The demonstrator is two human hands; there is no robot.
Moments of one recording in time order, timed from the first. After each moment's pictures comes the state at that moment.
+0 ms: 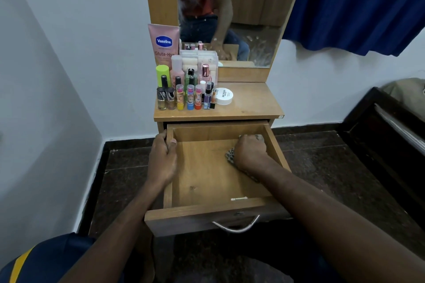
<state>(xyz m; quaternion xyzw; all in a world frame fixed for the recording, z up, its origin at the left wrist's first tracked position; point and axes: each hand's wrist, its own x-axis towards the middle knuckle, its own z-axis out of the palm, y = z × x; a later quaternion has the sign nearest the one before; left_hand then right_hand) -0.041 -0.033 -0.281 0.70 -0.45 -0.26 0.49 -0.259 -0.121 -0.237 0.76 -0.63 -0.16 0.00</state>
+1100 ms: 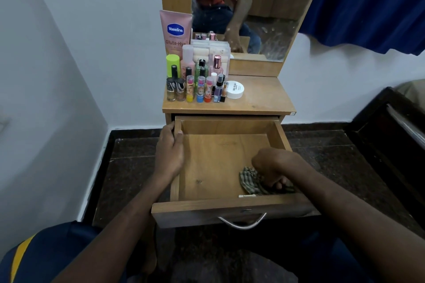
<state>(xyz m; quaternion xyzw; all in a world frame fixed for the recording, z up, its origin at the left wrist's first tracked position) -0.047 -0.031 -0.274 0.70 -0.43 -0.27 0.51 -0.287 -0.099 -0.200 0.77 -0.45 -0.44 -0.10</state>
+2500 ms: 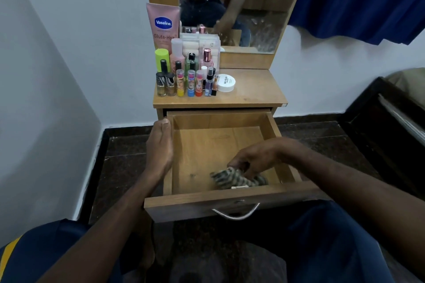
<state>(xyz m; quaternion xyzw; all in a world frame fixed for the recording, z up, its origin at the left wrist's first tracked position) -0.047 -0.028 -0.278 0.68 -0.40 -0.29 0.54 -0.303 -0.109 -0.201 0.79 -0.29 -0.31 -0.45</state>
